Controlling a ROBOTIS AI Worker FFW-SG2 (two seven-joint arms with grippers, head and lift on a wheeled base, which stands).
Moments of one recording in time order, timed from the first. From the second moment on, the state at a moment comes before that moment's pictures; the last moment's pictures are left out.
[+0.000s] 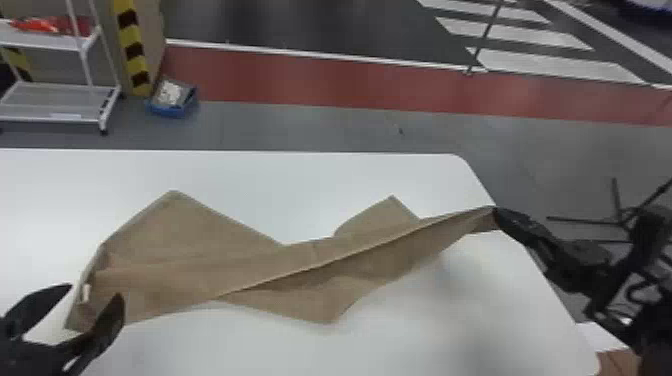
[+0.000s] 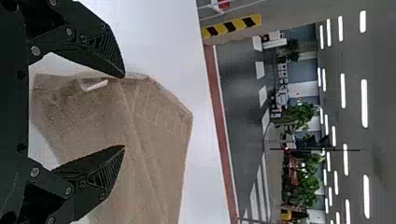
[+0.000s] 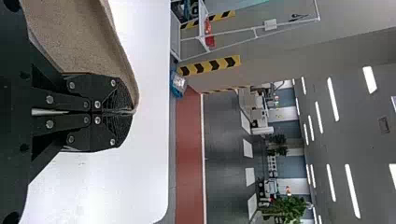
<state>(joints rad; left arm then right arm) 0.55 0.18 0.07 -2.08 0.03 0.31 -0.19 0.20 -0.23 -0.60 -1.86 -0.22 0.50 0.82</state>
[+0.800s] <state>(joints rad) 0.55 0.20 0.11 -2.02 0.02 0.33 -0.24 0.22 -0.21 -0.63 -1.87 -0.23 0.48 0.82</state>
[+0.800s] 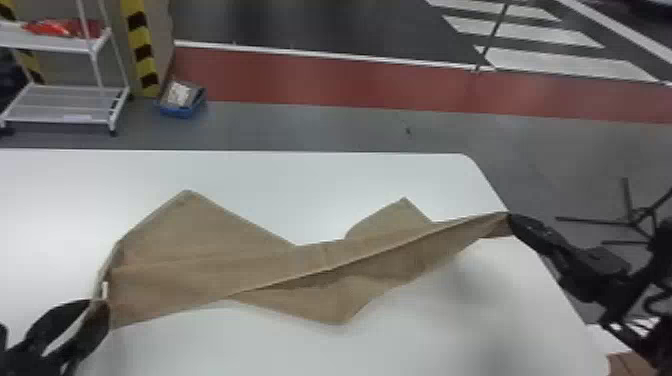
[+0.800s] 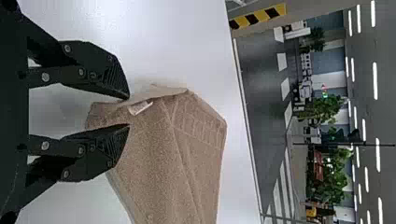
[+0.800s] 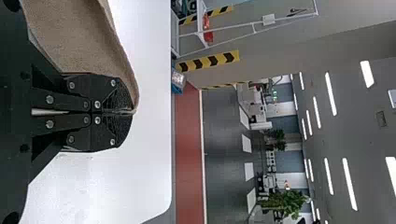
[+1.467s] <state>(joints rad) 0.53 0.19 0.18 -2.24 0.09 0.61 -0.23 0.23 -0.22 -0.65 -1.94 -0.25 0.52 0.84</state>
